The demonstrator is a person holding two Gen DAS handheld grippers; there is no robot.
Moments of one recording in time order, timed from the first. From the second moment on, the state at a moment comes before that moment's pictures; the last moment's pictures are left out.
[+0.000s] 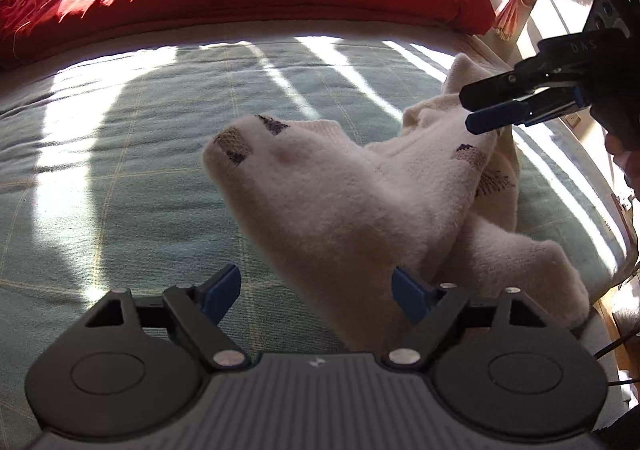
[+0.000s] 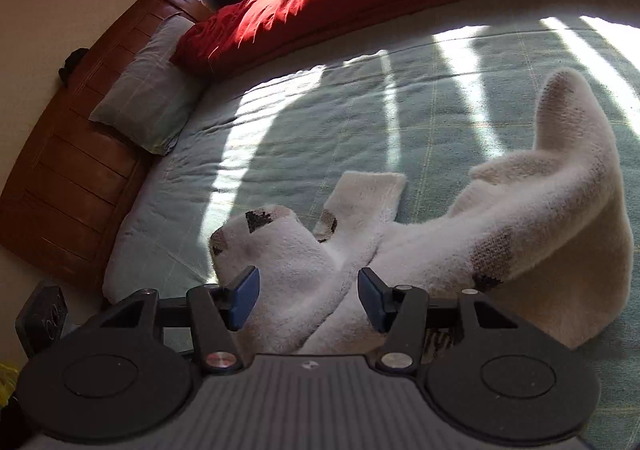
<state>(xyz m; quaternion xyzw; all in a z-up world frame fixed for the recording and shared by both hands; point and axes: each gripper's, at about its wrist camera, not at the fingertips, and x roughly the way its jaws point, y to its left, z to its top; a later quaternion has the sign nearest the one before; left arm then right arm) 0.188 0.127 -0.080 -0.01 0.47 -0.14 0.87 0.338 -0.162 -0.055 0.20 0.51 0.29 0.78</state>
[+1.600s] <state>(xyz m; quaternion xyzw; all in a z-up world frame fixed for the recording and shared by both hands) 0.090 0.188 -0.074 -0.04 0.43 -0.14 0.89 0.309 0.084 -0.084 0.08 0.58 0.41 0.70</state>
